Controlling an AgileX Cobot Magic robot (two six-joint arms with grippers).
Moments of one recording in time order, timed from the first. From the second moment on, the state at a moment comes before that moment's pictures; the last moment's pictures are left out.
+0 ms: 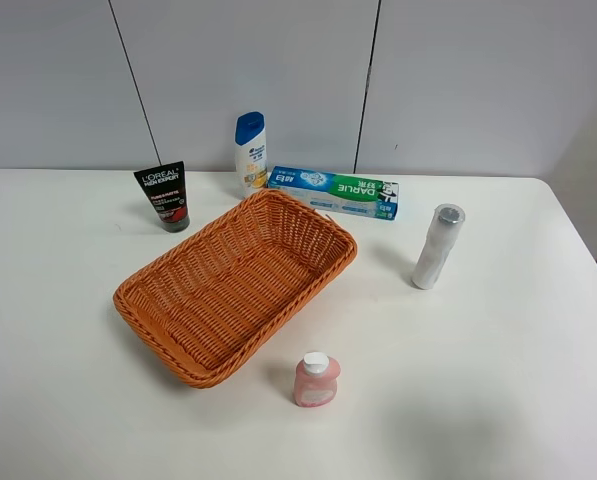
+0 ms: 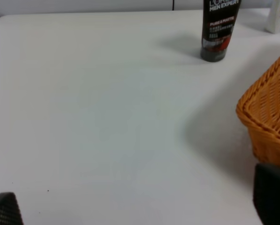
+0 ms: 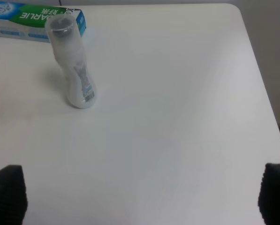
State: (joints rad) left arm 0.04 -0.01 -0.51 0.05 1.05 -0.03; right arm 0.07 0.00 -0.51 -0.05 1.06 0.04
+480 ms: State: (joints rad) left arm 0.04 -0.01 -0.51 0.05 1.05 -0.03; right arm 0.07 0.00 -0.51 -0.05 1.06 0.04
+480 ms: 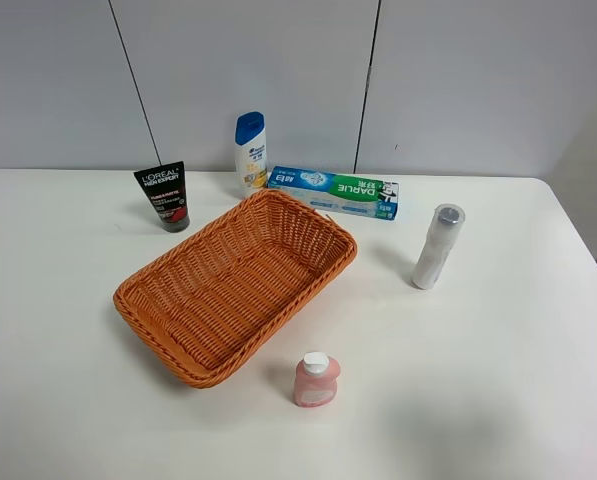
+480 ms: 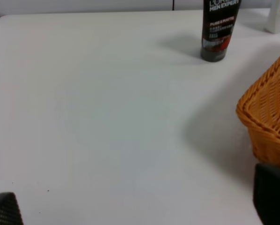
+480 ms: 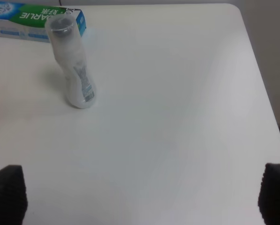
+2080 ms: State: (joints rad) left arm -0.37 1.60 -0.98 -0.18 -0.26 -0.03; right arm 0.07 0.00 -0.51 -0.05 1.06 0.04
